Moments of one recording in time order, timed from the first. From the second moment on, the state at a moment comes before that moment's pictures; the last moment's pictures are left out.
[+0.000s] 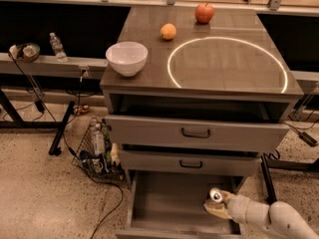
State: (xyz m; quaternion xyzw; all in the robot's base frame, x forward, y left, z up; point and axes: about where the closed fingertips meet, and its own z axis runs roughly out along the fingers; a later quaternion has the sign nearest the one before) arm 0.475 -0.225 0.365 -0.42 0.74 0.24 0.46
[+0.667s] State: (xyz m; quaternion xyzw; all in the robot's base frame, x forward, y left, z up) arm 0.505 -0.236 0.278 -0.43 0.76 0.19 0.45
